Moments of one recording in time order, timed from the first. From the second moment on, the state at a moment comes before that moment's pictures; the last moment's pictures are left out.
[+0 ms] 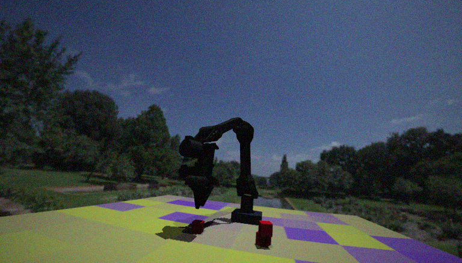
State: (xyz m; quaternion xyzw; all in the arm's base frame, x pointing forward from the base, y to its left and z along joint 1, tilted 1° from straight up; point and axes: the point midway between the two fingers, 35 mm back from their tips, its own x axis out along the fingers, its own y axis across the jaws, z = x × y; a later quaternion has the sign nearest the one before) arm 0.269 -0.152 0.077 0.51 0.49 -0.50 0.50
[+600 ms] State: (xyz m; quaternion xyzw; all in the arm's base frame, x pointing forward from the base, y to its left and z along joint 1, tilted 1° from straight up) arm 0.270 -0.152 0.049 0.51 0.49 -0.50 0.51
